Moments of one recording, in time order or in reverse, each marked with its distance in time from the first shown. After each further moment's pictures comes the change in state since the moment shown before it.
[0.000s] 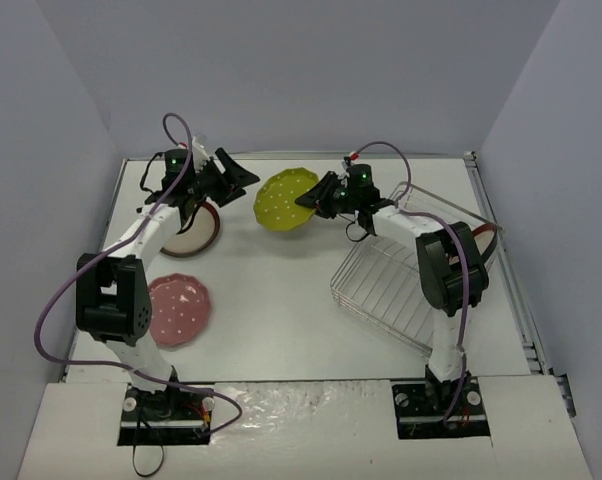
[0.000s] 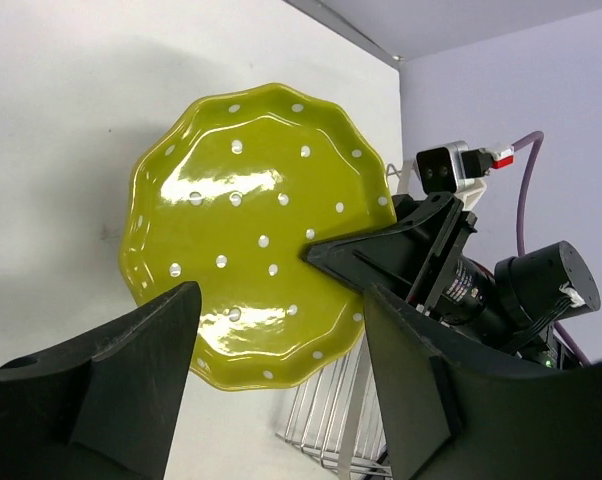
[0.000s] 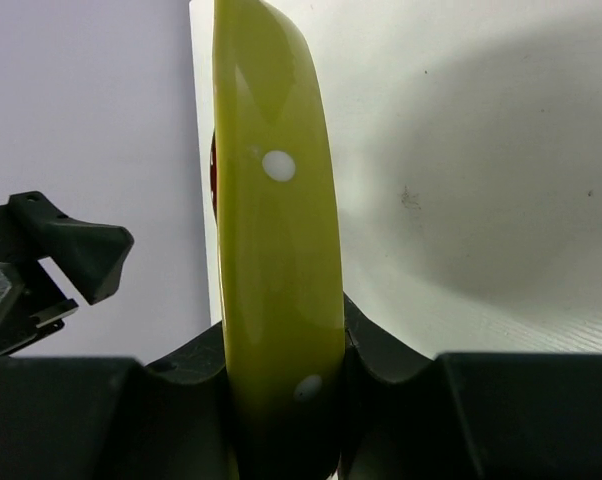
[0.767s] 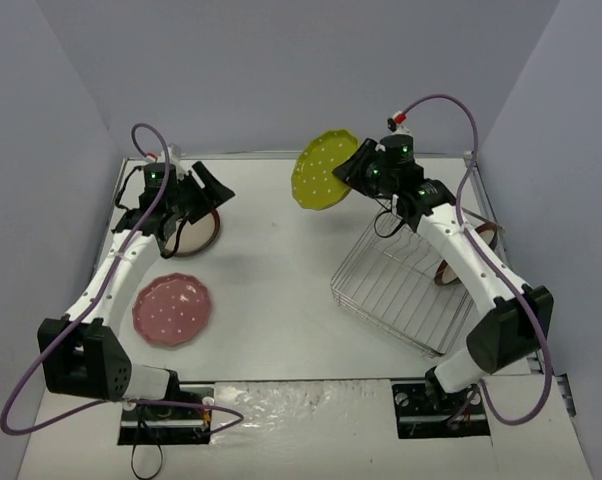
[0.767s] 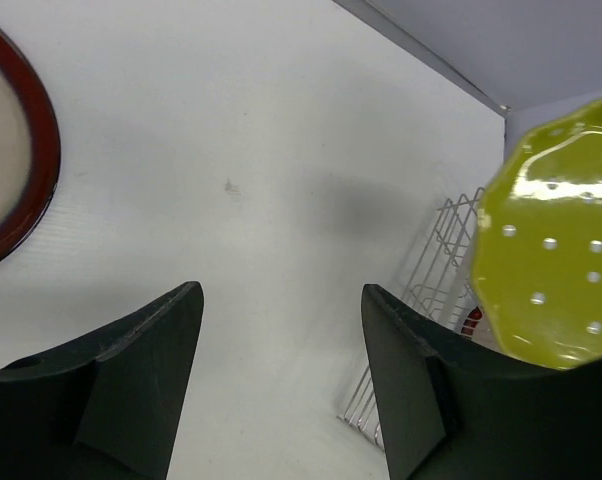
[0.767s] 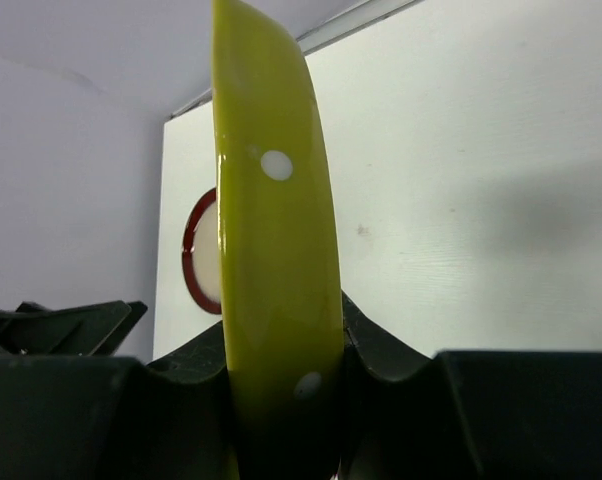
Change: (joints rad) left arm -0.013 -0.353 -0.122 -0.294 -0.315 0.133; right arm 0.013 -0.453 0.124 -0.550 0.387 -0.230
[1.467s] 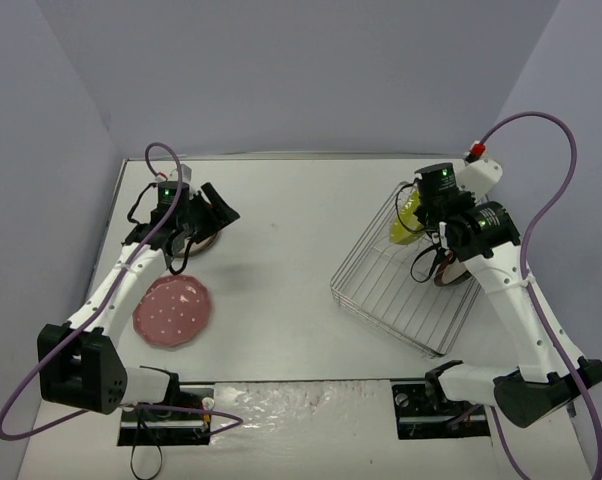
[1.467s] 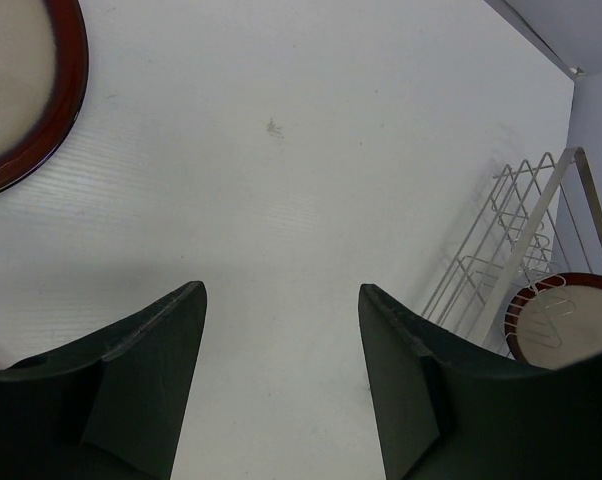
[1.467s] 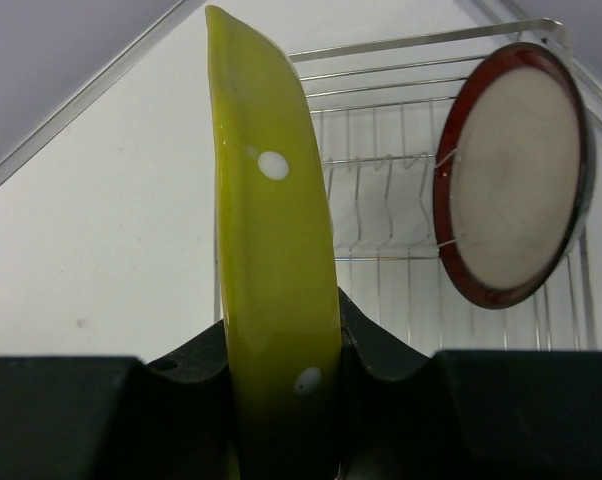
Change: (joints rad) left arm -0.064 -0.057 -0.129 -0.030 -0.093 -0.006; right arm 0.006 -0.310 0.059 -0.713 0.725 0.048
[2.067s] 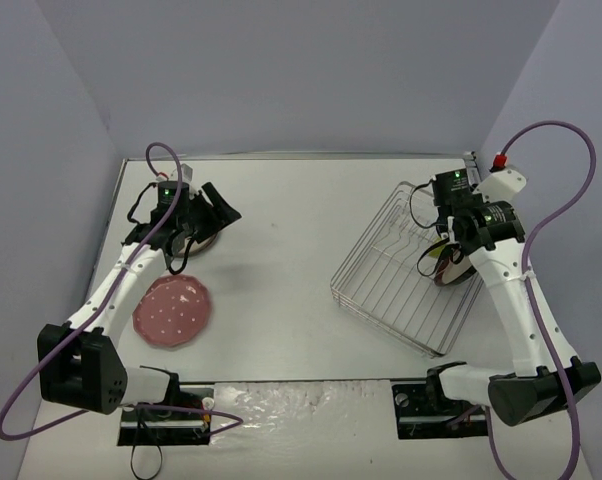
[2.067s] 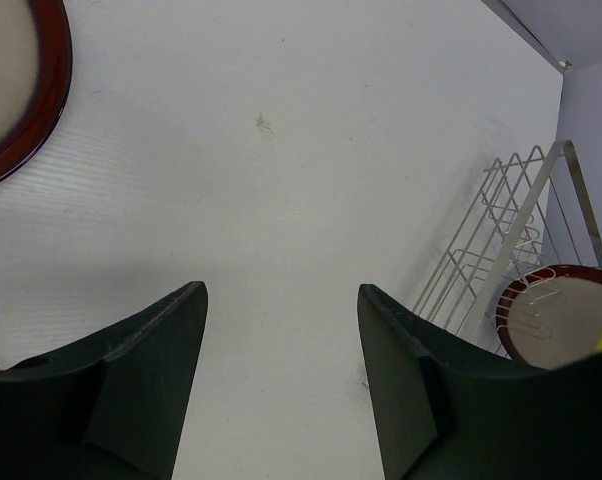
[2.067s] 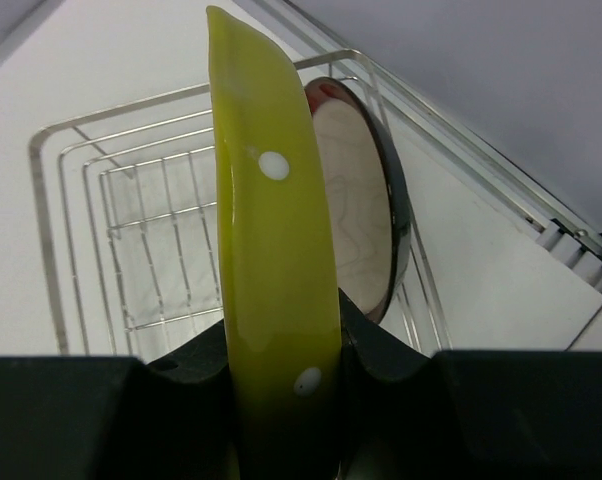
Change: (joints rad) left arm 0.000 0.000 0.000 0.004 0.027 -0.007; right arm -0.166 0.004 -0.092 -0.096 0.149 -0.028
